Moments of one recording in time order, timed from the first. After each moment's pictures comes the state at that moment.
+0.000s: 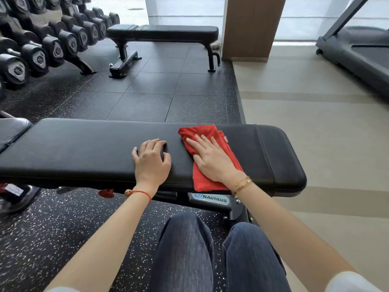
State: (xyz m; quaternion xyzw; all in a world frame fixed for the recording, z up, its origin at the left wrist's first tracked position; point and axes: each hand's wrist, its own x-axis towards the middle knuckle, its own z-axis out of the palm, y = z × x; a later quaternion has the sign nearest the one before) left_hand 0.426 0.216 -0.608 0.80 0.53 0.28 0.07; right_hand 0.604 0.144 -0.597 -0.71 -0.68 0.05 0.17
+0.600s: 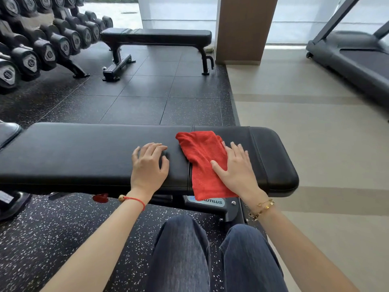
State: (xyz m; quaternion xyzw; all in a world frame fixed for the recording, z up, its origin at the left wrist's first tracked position) left_hand 0.424 0.214 -0.615 0.84 0.44 0.30 0.04; right_hand 0.634 0.083 -0.596 -0.83 -0.51 0.04 0.22
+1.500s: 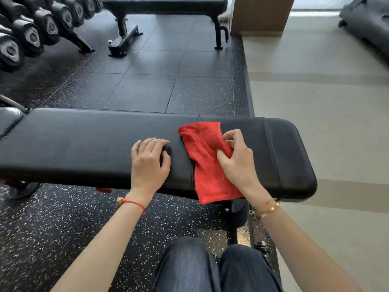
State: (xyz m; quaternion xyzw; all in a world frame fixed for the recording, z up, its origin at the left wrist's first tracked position) left_hand 0.423 0.214 -0.616 0.83 0.46 0.31 0.02; right_hand 0.622 0.105 -0.570 -0.73 -0.46 0.16 0.48
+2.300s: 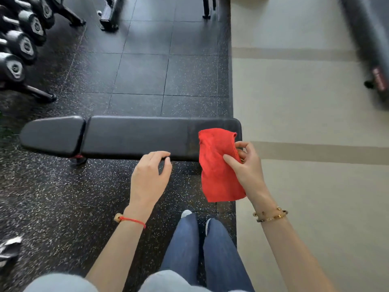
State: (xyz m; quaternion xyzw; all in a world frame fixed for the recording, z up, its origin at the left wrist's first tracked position) left_hand 0.371 0.019 -0.155 0.81 0.52 0.18 0.22; right_hand 0.589 -0.081 -0.148 -0.74 -0.22 0.37 0.52
